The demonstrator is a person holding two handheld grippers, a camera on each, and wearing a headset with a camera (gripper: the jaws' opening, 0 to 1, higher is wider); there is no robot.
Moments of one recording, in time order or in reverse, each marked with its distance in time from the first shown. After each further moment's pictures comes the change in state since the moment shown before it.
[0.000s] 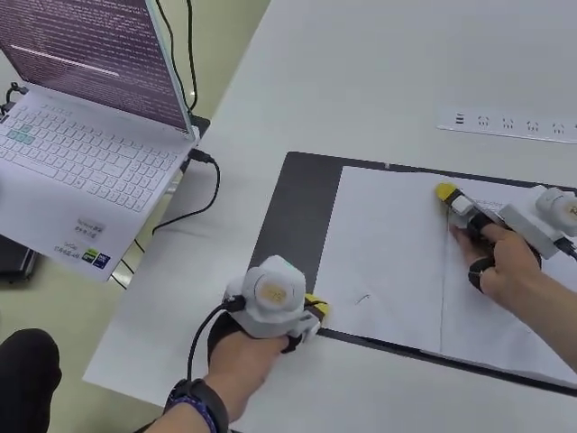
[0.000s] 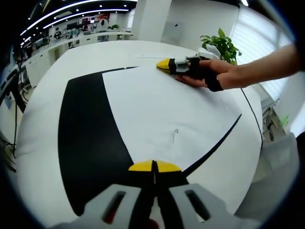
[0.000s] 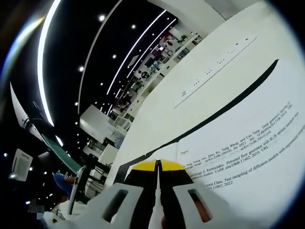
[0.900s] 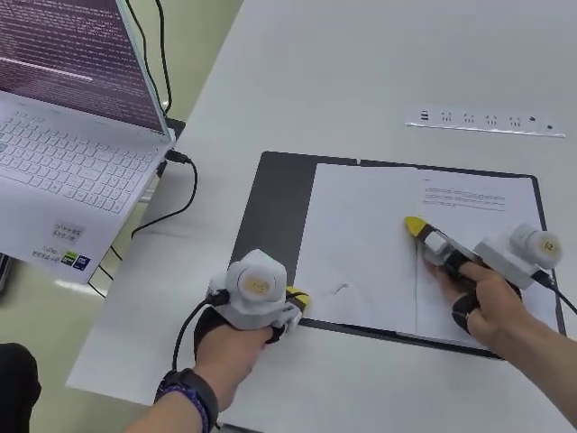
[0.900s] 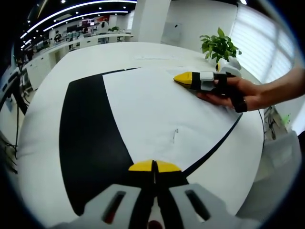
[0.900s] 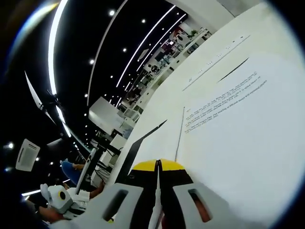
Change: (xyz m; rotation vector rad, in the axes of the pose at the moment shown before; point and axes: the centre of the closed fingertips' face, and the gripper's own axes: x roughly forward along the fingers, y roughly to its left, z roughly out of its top) left arm 0.000 0.000 0.000 0.015 -0.012 0.018; right arm -0.058 0.010 -0.051 -0.030 0.049 0.078
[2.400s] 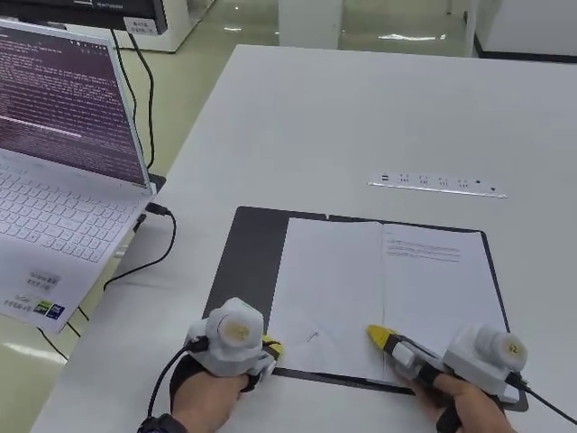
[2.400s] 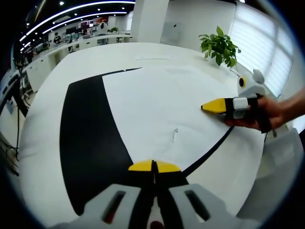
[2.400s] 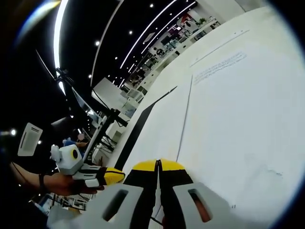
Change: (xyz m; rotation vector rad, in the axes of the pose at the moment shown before) left arm -0.003 -0.002 -0.002 0.018 -0.001 0.006; right arm -0.068 0.013 -0.075 -0.068 0.170 0.018
